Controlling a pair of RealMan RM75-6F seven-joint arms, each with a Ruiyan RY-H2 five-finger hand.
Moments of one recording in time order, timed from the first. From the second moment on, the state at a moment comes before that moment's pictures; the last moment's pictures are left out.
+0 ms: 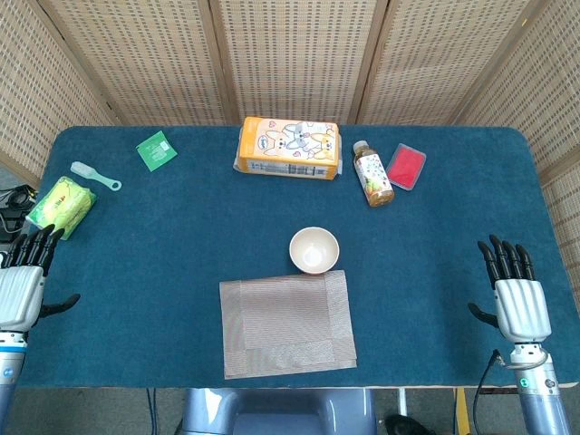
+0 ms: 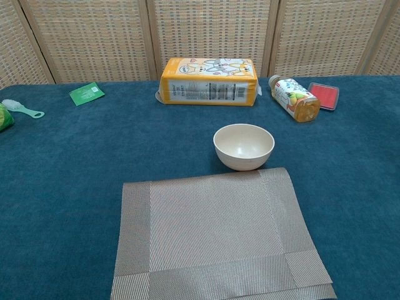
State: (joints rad) left arm -0.20 -1.13 -0.08 -1.71 1.35 1.42 0.15; right arm 0.21 -1.27 0.04 -1.50 -1.42 1.52 -0.12
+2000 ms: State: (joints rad) left arm -0.21 -1.12 -0.14 -1.67 1.24 1.35 0.14; right arm 0.91 -1.61 0.19 -1.28 -1.29 0.71 -0.21
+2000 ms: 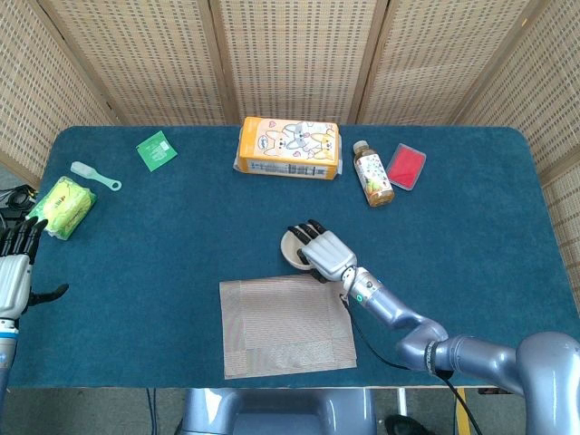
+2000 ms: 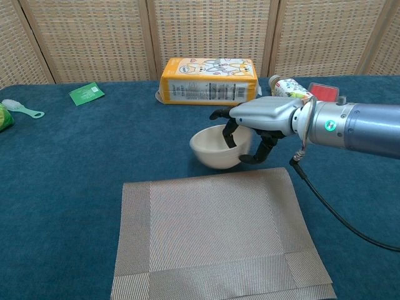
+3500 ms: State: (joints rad) left arm -0.21 -1.11 -0.11 -1.71 1.31 1.37 0.14; right arm 0.64 -1.53 0.12 -0.84 -1.31 0.86 0.18
